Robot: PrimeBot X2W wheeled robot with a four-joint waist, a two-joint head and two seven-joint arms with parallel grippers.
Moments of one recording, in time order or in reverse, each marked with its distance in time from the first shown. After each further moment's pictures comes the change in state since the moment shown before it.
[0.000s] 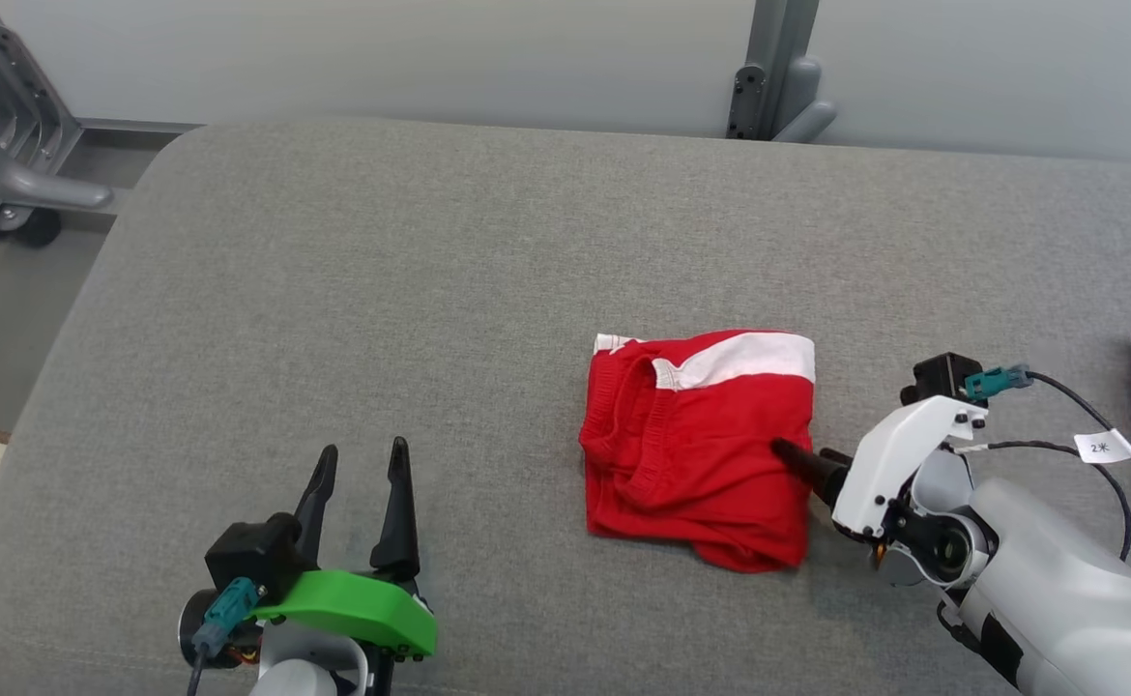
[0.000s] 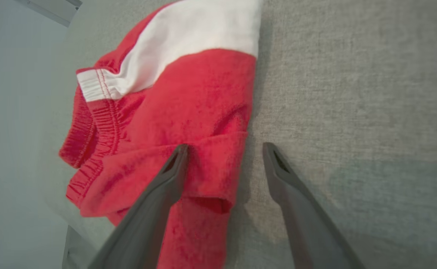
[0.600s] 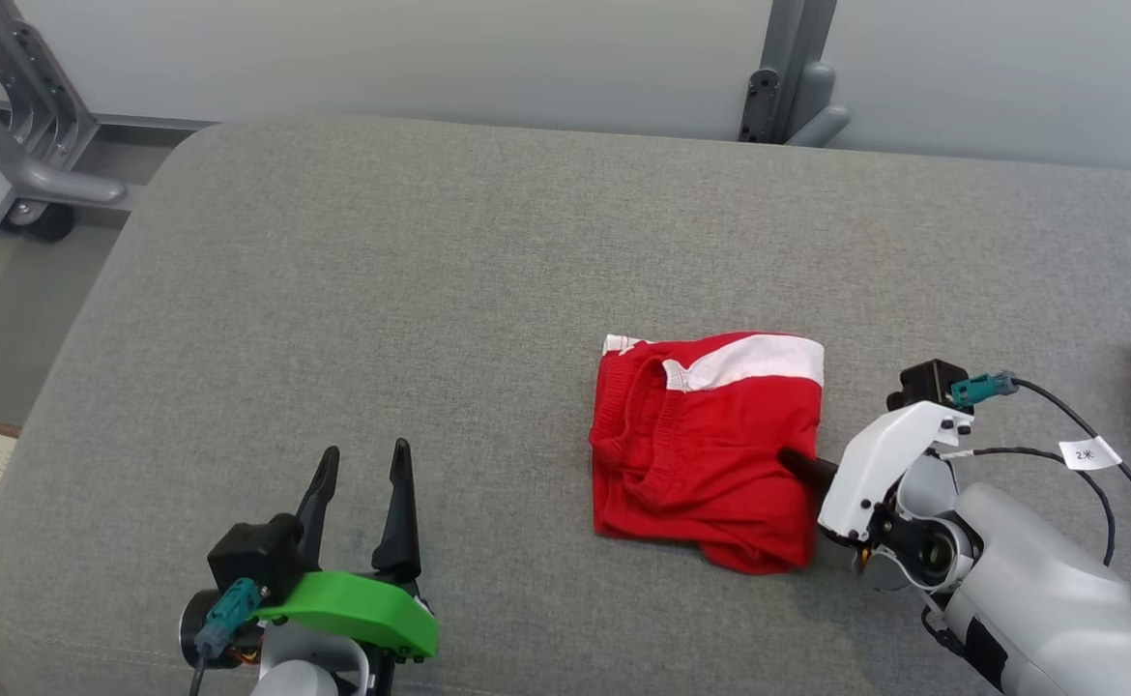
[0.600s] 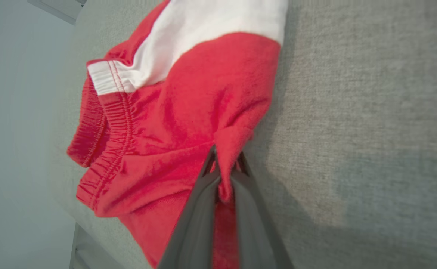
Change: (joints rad) left arm 0.001 0.000 -0.001 0.003 0.008 -0.002 0.000; right arm 0.001 0.033 0.000 0.026 0.013 0.000 0.009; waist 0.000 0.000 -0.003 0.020
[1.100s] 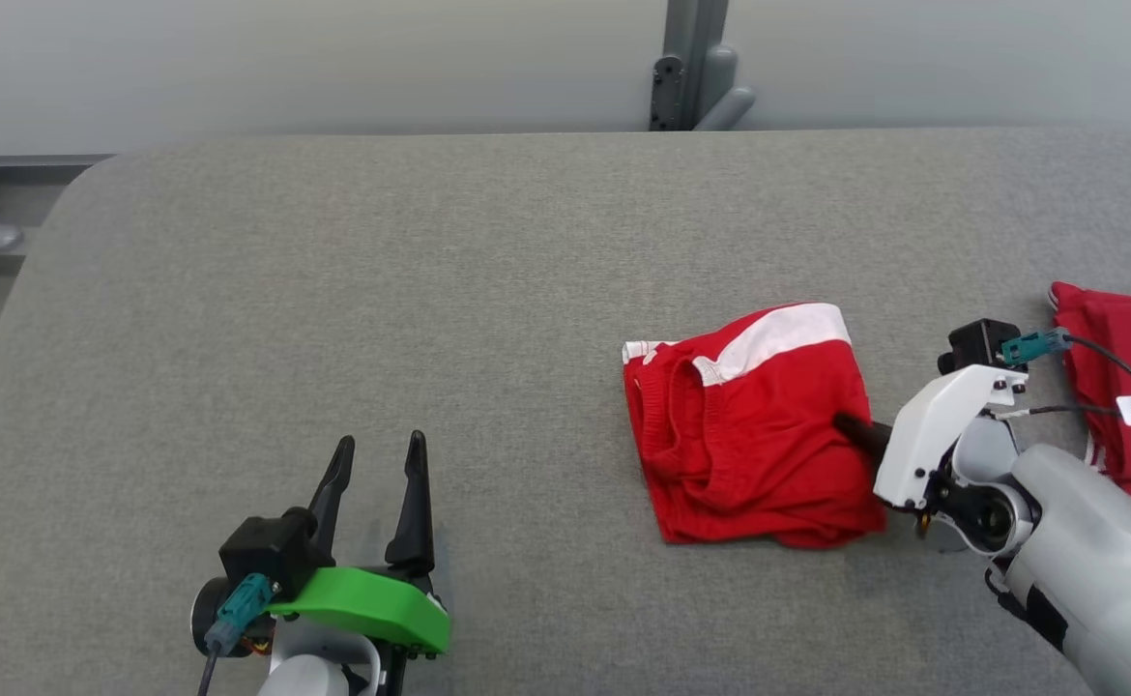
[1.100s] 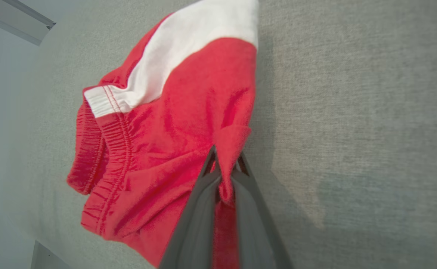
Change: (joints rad) left arm -0.002 0.000 -0.025 -0.028 0.001 -0.002 0.000; right arm -0.036 -0.098 0.023 -0.035 -0.046 0.000 0.016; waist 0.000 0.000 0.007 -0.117
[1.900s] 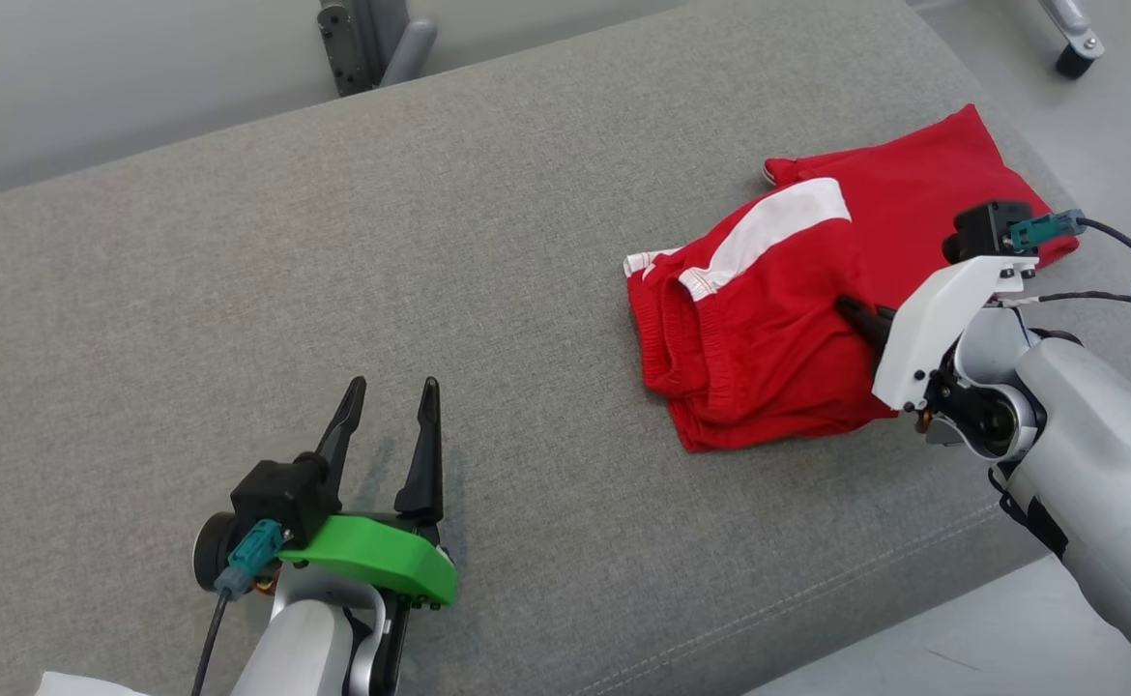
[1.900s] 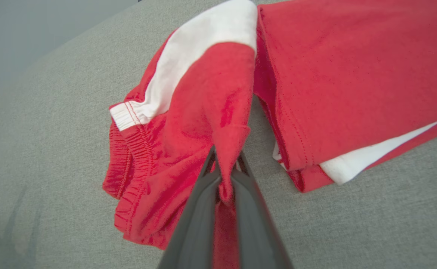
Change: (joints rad) left arm -0.097 -0.002 -0.016 0.023 0.047 -0.022 0.000; right arm -0.150 -0.020 -0.033 -0.043 -0.135 0.000 0.012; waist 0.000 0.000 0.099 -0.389
